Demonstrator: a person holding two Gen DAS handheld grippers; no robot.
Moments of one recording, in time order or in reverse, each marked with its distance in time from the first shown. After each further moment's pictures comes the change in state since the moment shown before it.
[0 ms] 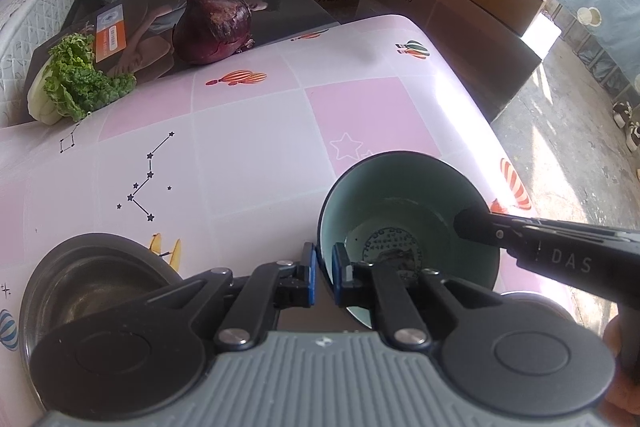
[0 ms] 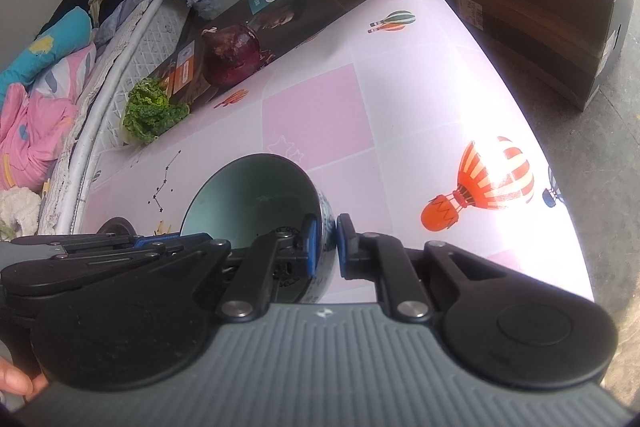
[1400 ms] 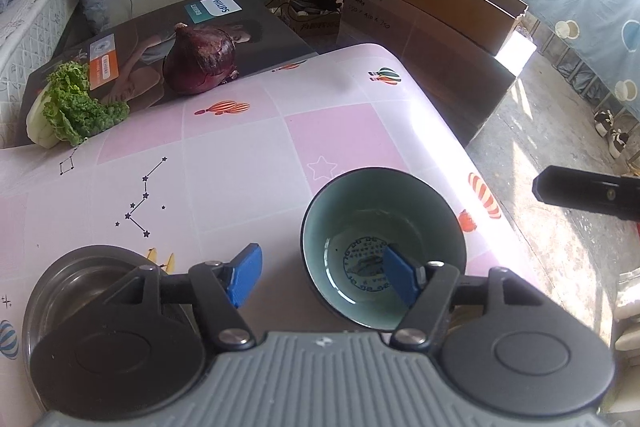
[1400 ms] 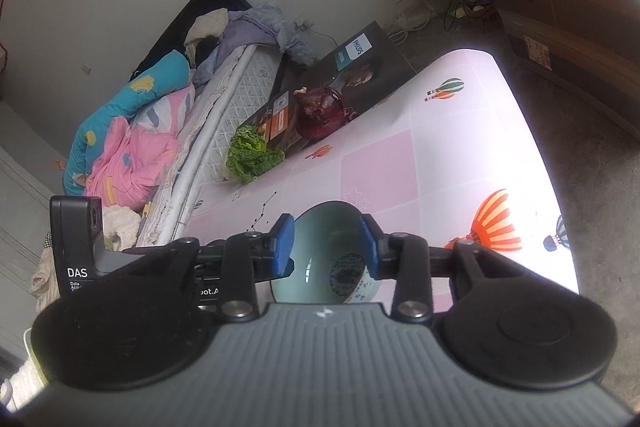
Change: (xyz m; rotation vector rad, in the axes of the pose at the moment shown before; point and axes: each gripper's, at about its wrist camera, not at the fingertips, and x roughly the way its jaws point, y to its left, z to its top) left arm -0.024 -0.009 -0.006 0.029 -0.088 -0.031; right arm -0.090 -0.042 0.015 -0.044 -0.121 0.324
